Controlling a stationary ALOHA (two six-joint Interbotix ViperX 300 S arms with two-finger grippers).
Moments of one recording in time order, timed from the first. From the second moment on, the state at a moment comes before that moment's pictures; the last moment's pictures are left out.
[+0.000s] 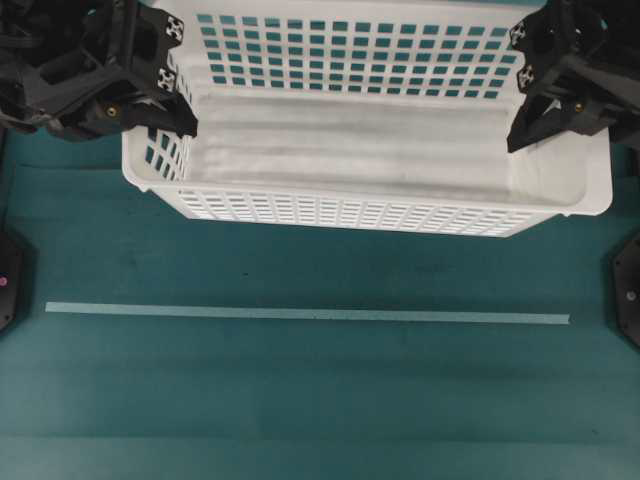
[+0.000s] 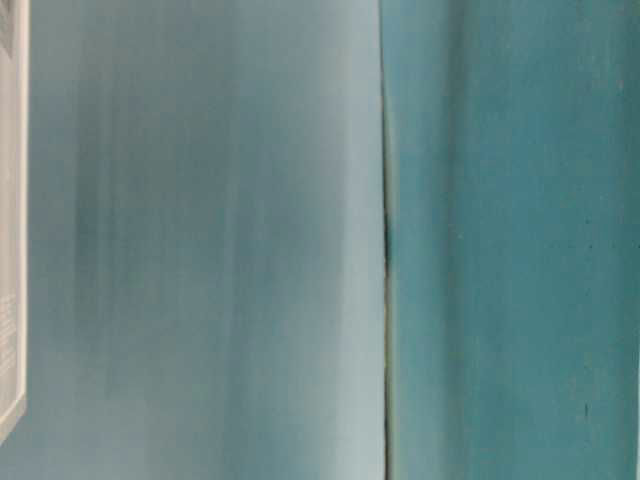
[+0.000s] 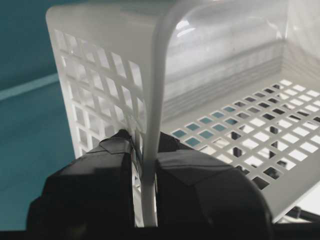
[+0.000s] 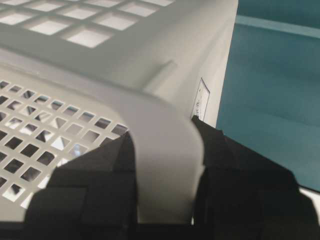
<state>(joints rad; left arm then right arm) 0.11 -0.34 -0.07 0.03 1.14 -1.33 -0.24 -0.37 -0.03 0.24 1.41 1.31</state>
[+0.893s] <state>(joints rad) 0.10 -0.32 0.05 0.03 1.14 -1.33 -0.25 -0.33 0.10 0.26 1.39 1.23</state>
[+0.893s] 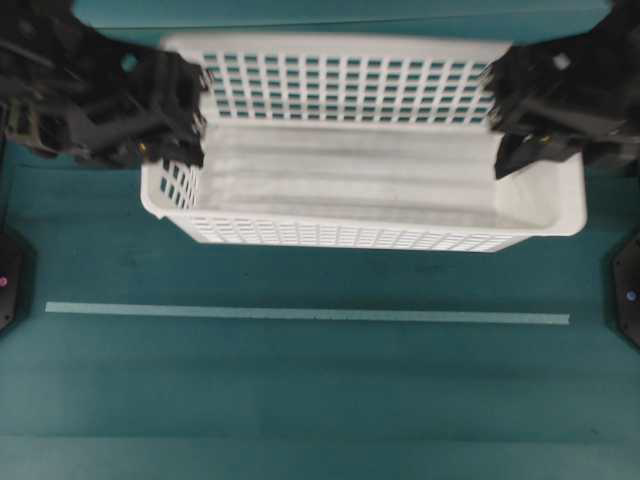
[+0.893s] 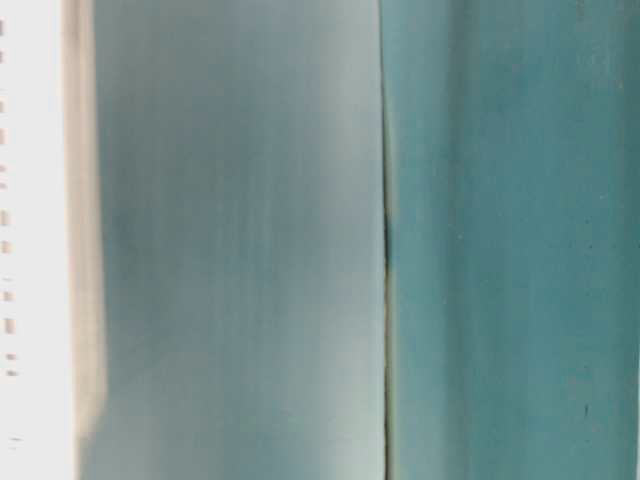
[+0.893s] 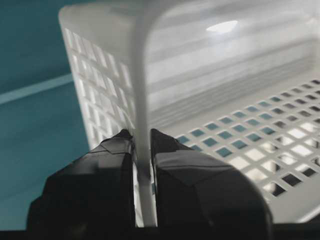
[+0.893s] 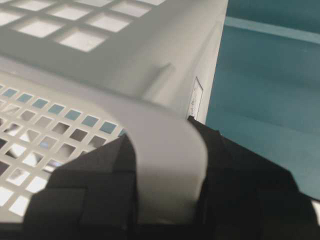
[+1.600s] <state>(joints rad) 0.12 -0.31 0.47 0.02 0.91 -1.33 -0.25 -0.14 0.34 0.26 1.16 1.09</state>
